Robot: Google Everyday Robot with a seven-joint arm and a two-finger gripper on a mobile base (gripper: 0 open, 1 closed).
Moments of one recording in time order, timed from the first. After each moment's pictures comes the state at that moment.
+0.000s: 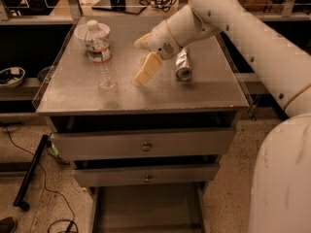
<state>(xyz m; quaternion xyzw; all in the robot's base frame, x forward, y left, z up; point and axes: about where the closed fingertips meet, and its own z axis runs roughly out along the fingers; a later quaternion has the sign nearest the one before) 0.652 0.056 0.887 -0.64 0.63 0.29 0.33</state>
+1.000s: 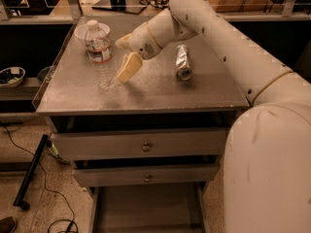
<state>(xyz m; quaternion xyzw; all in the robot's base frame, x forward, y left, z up) 0.671 0.110 0.878 -0.65 0.59 0.32 0.34</state>
